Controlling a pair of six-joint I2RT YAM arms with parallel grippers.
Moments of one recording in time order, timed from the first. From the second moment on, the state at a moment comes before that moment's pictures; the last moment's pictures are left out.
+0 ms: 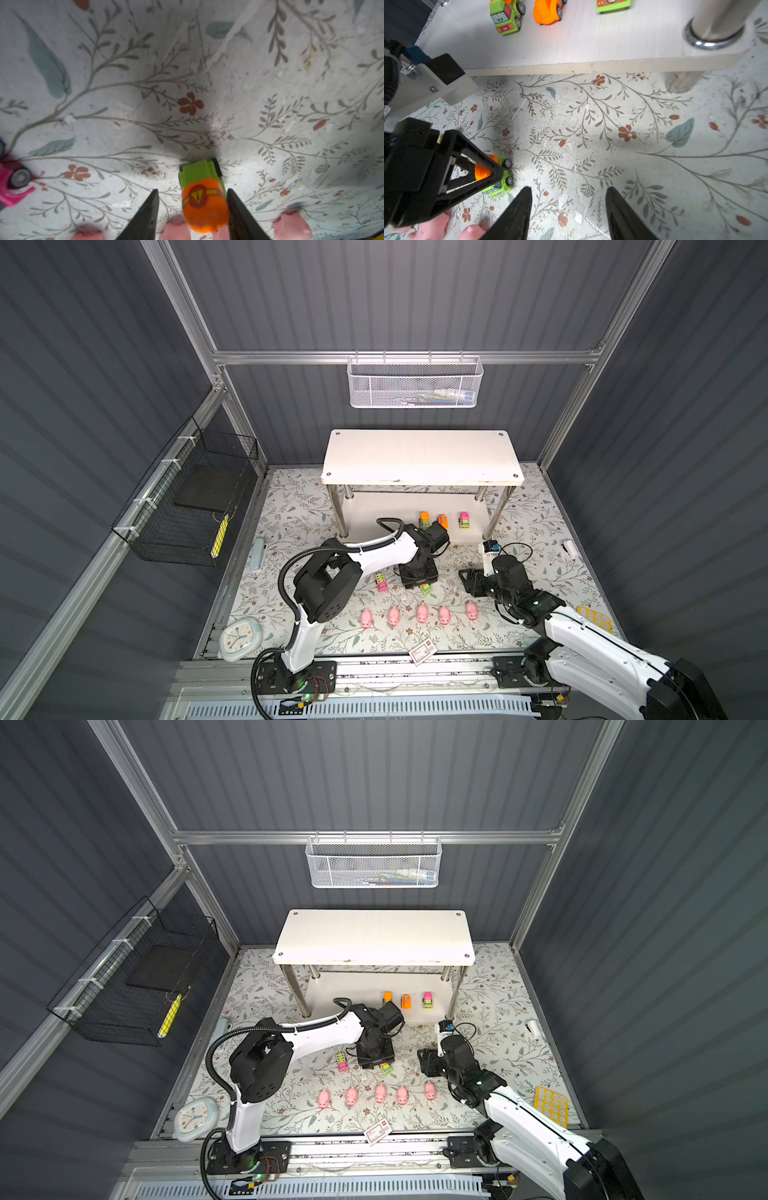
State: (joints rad) left arm -0.96 2.05 1.52 -0.92 0.14 -1.08; right arm 0.52 0.89 0.31 -0.11 0.00 0.46
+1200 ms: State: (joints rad) left arm -0.95 2.07 1.63 -1.18 -0.11 -0.60; right arm 0.51 0.98 0.36 -0.09 -0.01 0.46
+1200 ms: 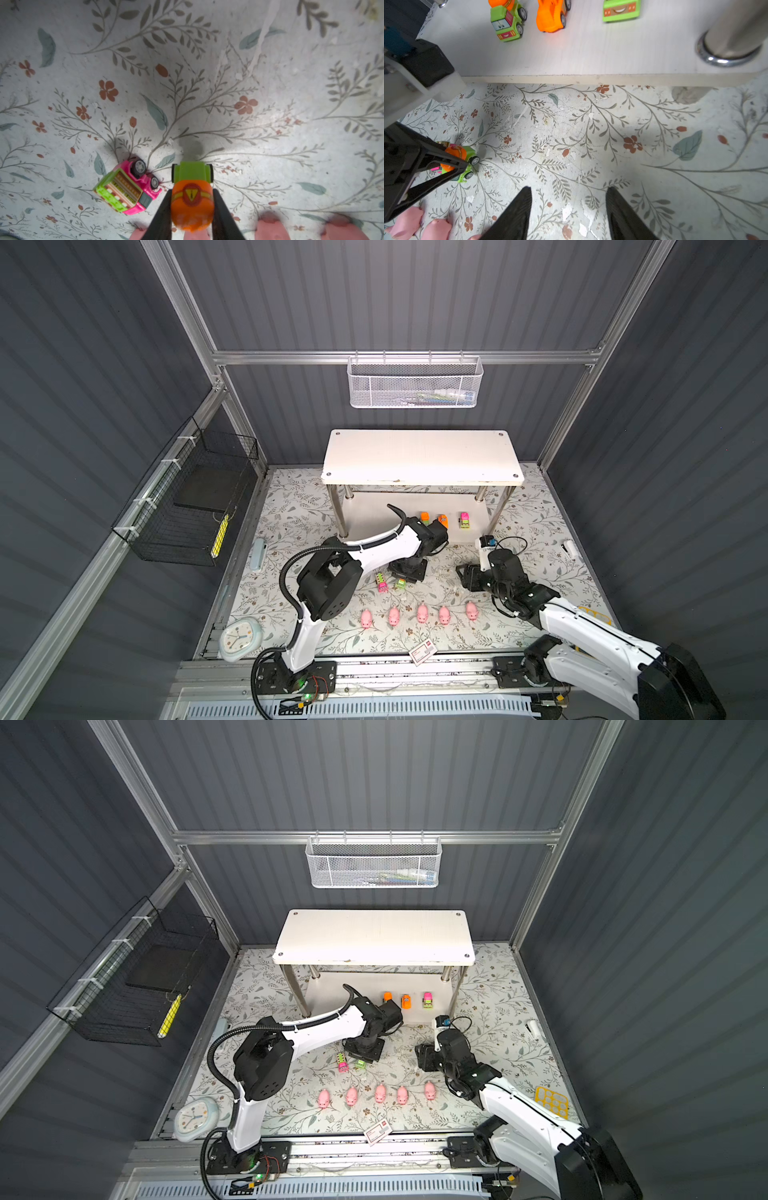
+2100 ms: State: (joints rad) left arm -0.94 1.76 1.23 -0.75 -0.21 -0.66; right arm 0.51 1.04 0.43 -0.10 -0.04 0.46
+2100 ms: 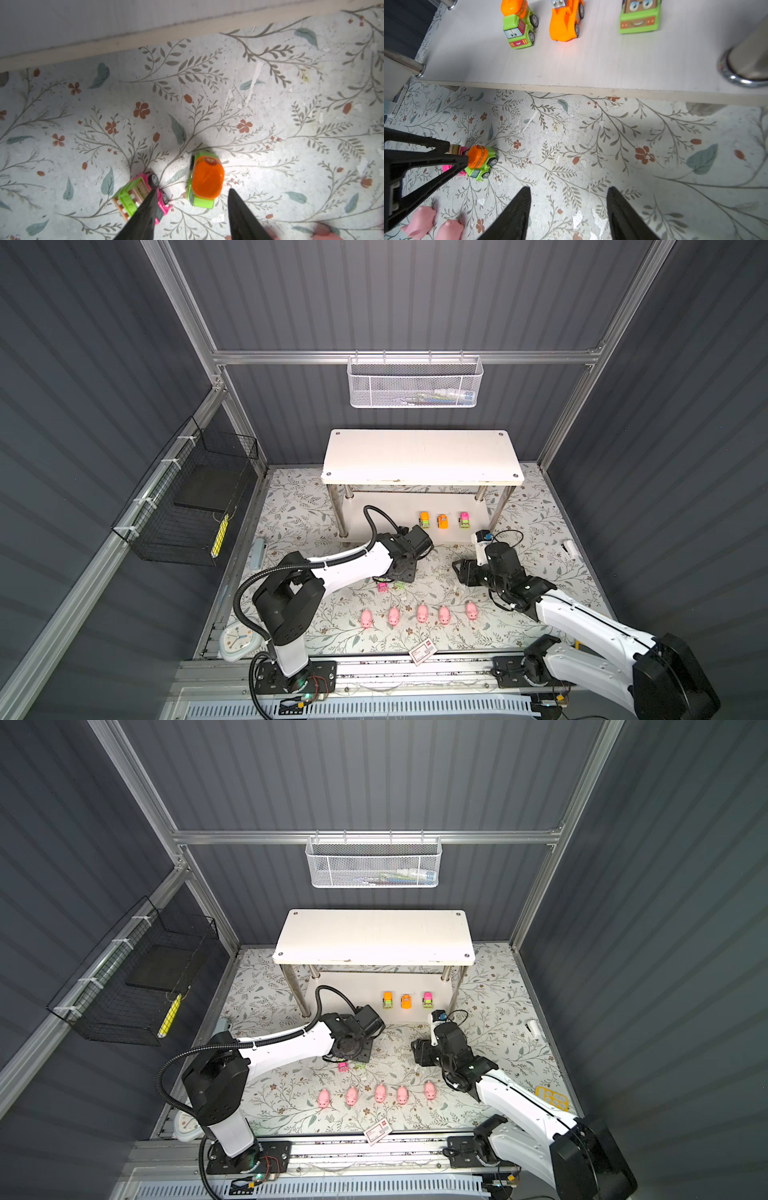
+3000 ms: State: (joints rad) left arm -0.94 1.82 1.20 -0.65 -0.18 -0.66; right arm 0.51 1.04 0.43 -0.10 -0.05 0.46
